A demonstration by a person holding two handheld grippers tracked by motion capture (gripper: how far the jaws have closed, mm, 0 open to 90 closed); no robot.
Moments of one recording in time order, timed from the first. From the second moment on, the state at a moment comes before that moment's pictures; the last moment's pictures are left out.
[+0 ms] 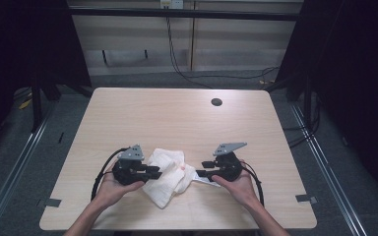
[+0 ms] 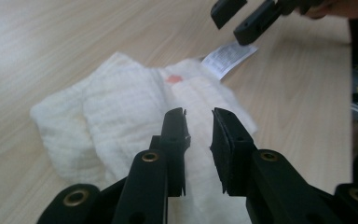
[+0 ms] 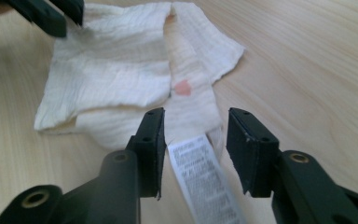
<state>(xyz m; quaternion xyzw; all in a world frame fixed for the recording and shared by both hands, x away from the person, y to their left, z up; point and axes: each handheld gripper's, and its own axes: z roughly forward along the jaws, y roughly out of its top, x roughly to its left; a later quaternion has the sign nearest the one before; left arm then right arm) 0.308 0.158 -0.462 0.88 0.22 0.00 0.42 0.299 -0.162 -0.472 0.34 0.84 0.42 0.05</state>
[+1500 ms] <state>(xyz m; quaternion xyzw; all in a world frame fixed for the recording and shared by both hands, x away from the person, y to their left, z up) 0.328 0.075 -0.495 0.89 0.22 -0.02 0.39 0.321 -0.151 -0.496 0.36 0.83 0.43 0.04</state>
